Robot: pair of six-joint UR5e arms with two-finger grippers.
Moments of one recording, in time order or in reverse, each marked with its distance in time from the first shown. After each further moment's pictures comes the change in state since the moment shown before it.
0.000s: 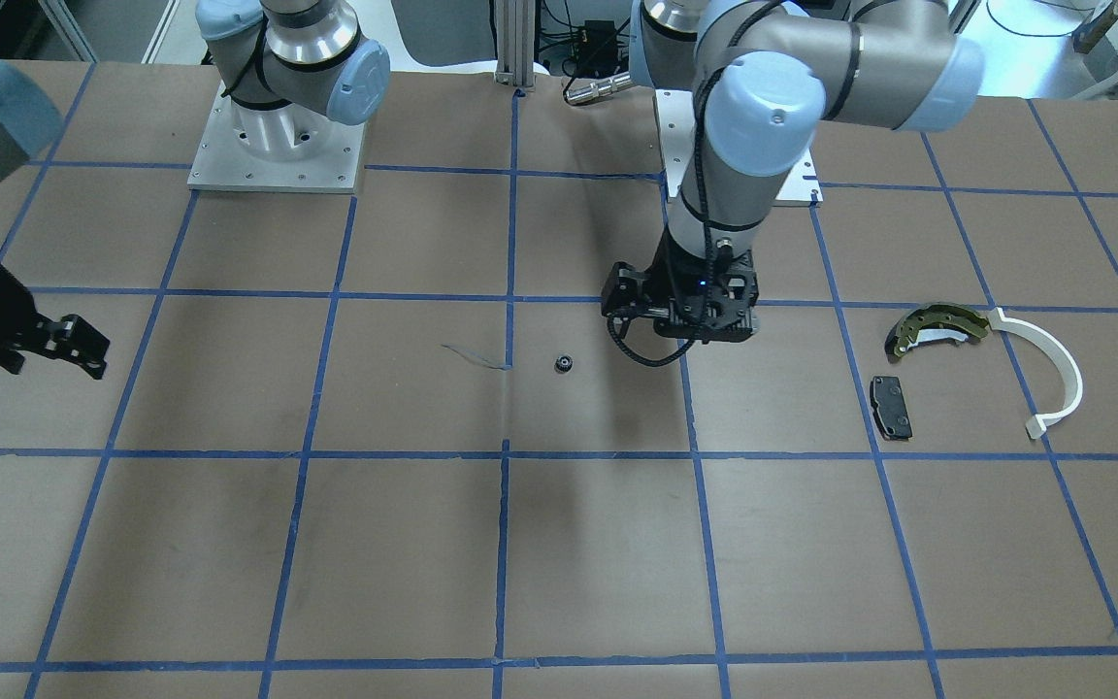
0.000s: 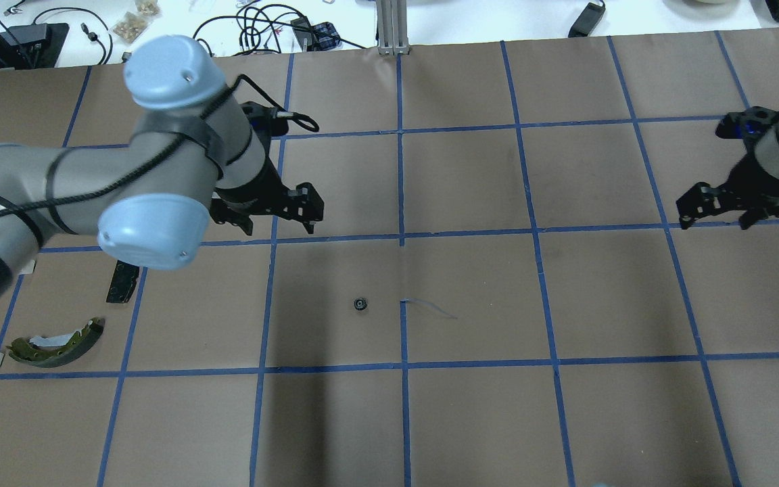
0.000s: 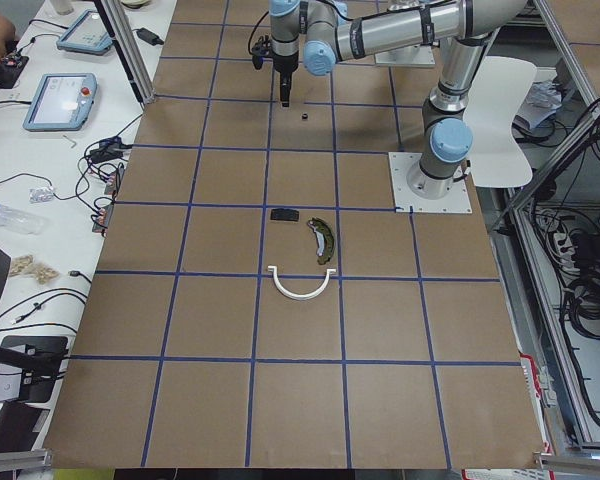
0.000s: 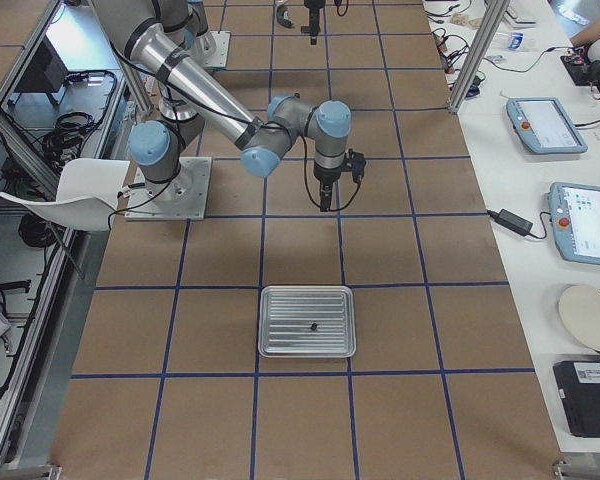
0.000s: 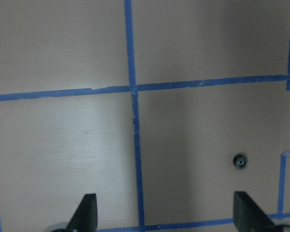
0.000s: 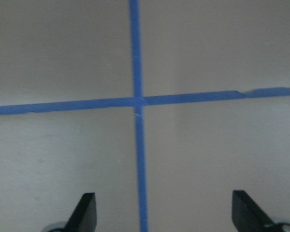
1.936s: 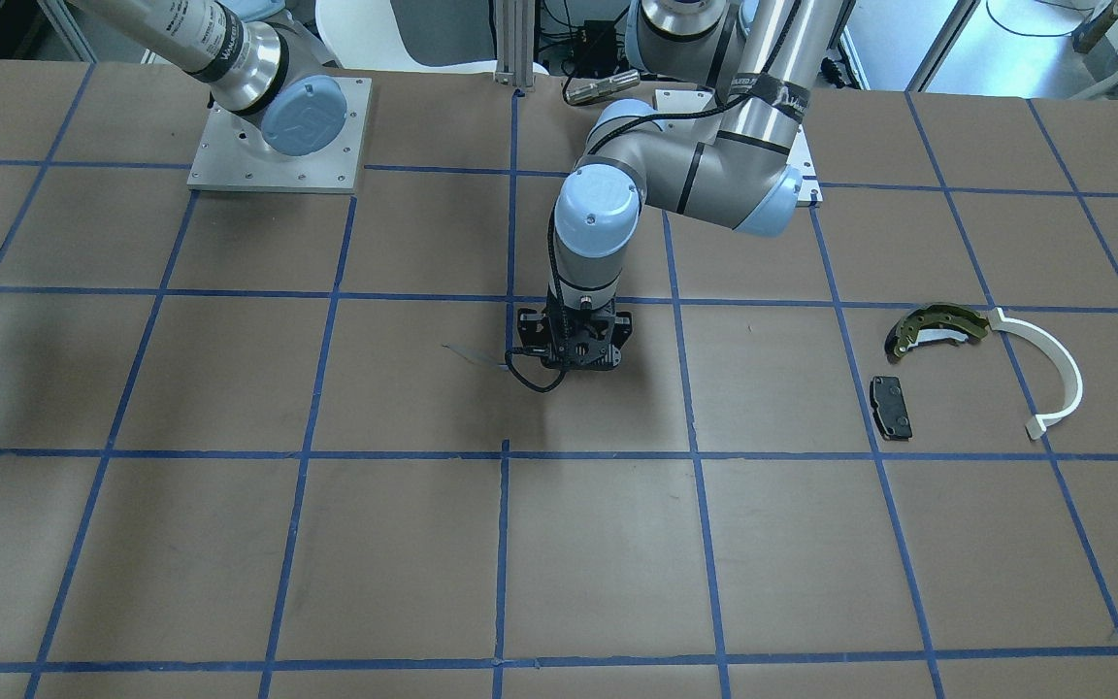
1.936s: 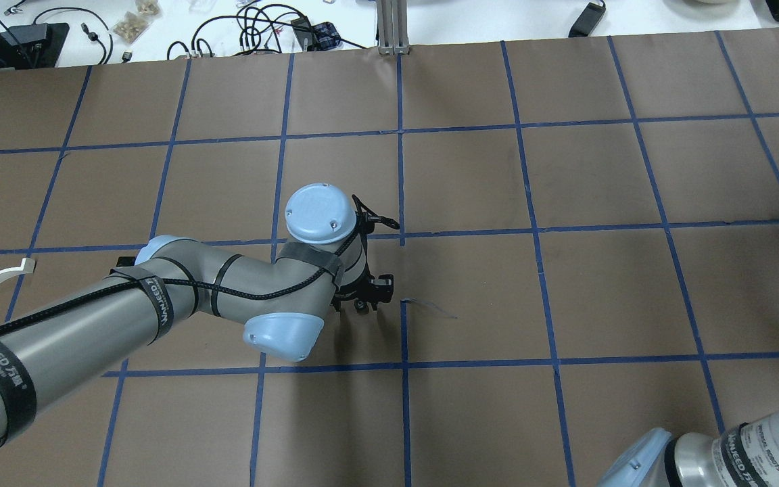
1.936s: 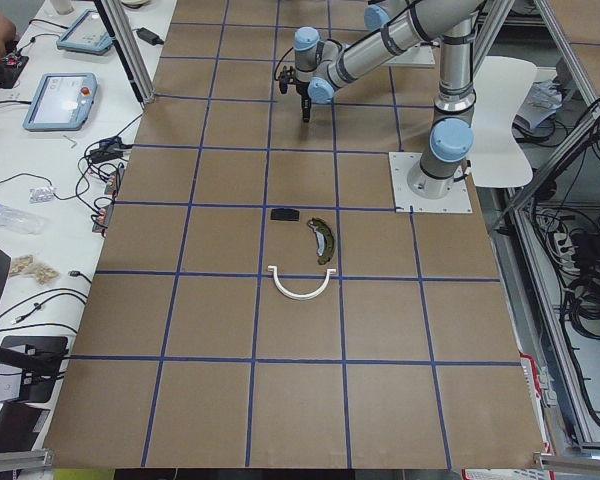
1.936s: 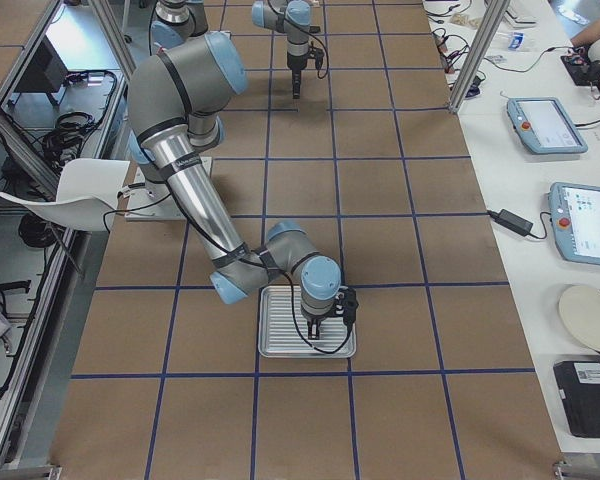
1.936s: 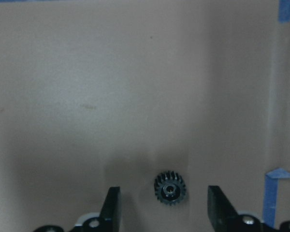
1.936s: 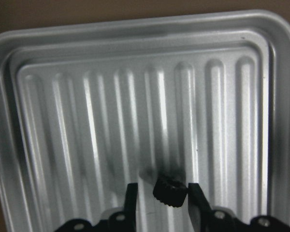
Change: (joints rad) left arm -0.175 -0.222 -0.176 0.334 0.009 -0.183; right arm -0.420 0.408 -0.332 -0.072 0.001 -0.398
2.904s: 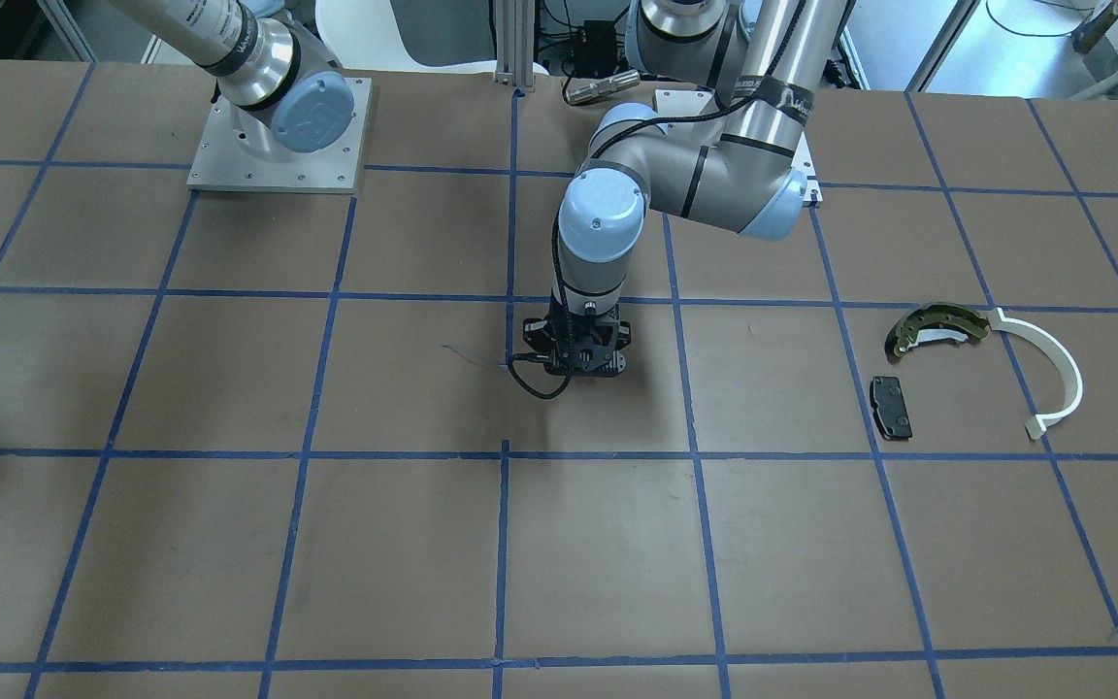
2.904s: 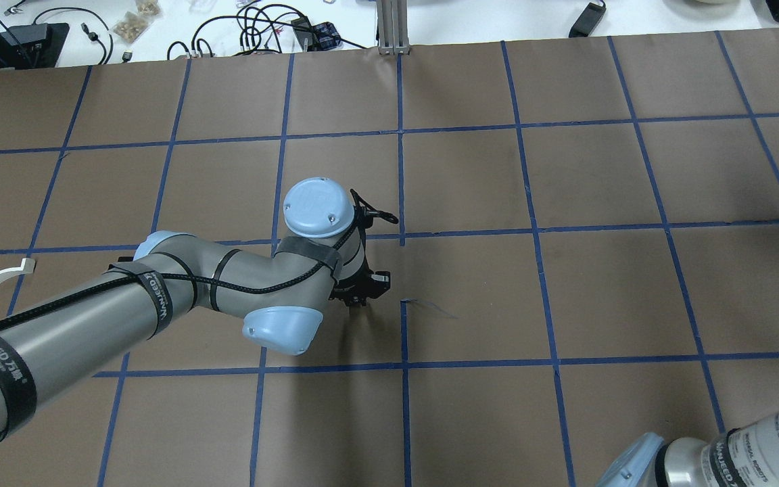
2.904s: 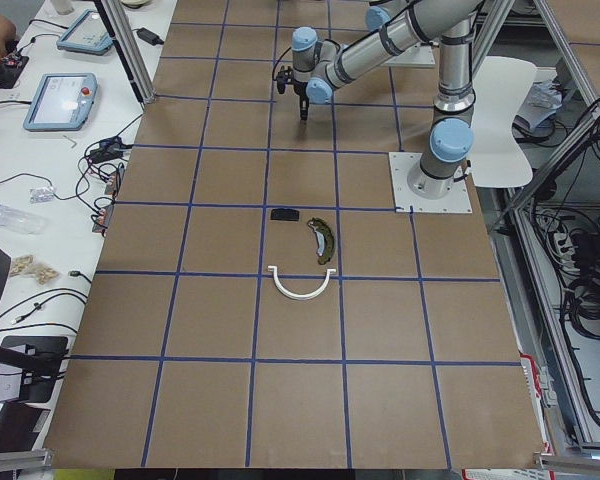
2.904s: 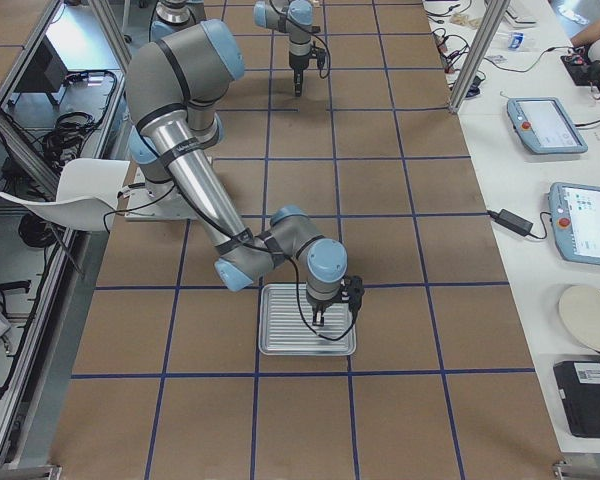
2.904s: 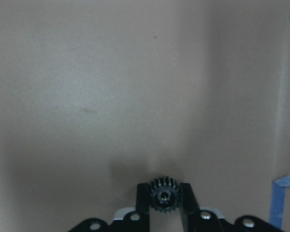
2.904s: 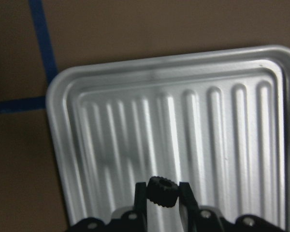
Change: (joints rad) left arm 0.021 0.004 0.023 -0.006 0.000 0.014; right arm 0.101 -0.085 0.026 0.038 0.000 0.113
